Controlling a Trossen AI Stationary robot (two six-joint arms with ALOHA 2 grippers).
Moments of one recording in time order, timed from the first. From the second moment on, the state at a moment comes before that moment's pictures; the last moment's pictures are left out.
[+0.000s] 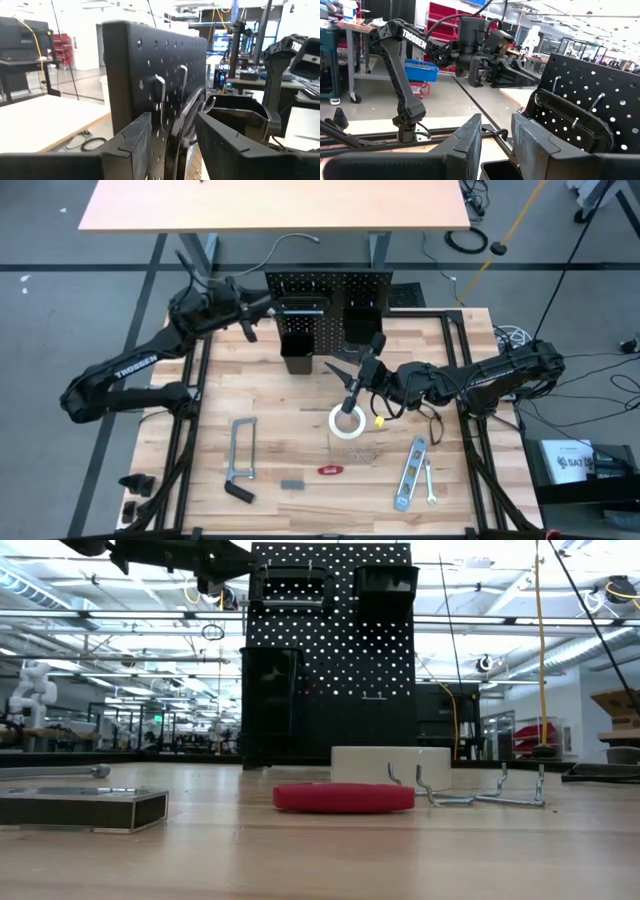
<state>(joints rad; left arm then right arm) 0.69 0.96 0.77 0.30 0.33 -0.02 0.24 1.42 1.20 0.28 0.69 -0.19</state>
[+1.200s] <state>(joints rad) 0.20 0.79 0.70 -0.09 0.14 -0.02 0.33 1.23 1.05 -0.42 0.60 0.38</state>
